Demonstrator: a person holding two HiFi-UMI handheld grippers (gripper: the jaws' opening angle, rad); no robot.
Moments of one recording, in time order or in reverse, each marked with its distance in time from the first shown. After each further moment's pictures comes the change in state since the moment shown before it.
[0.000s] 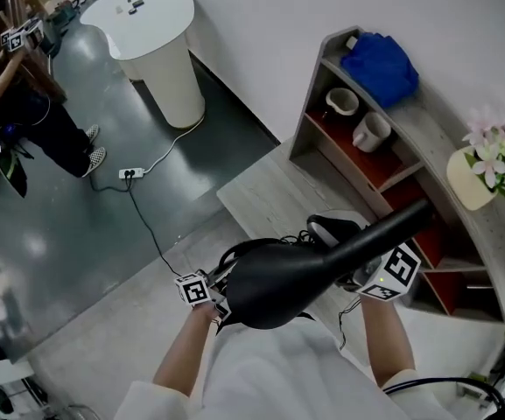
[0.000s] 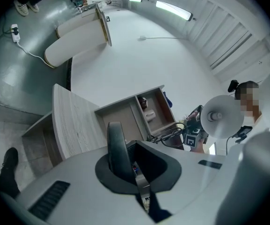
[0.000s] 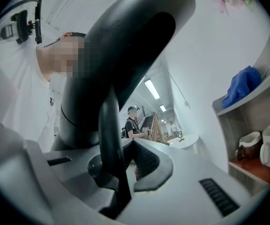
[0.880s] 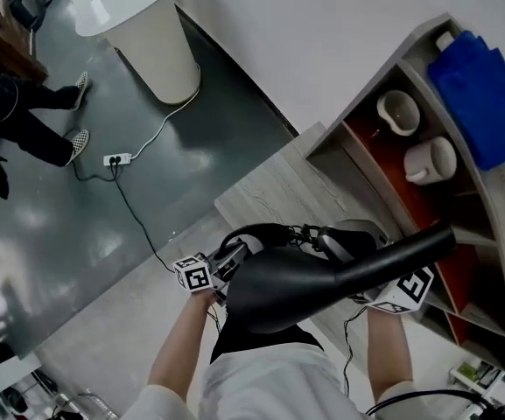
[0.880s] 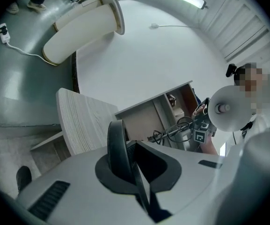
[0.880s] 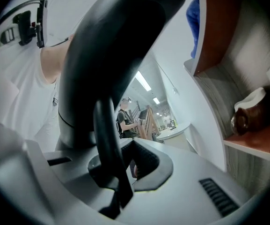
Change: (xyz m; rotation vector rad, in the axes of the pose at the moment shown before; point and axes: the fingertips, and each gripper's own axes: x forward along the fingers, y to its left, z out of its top) left arm 0.070 0.153 0.065 0.005 0.124 0.090; right arm 0.054 -0.139 -0.101 0.095 0.056 -0.031
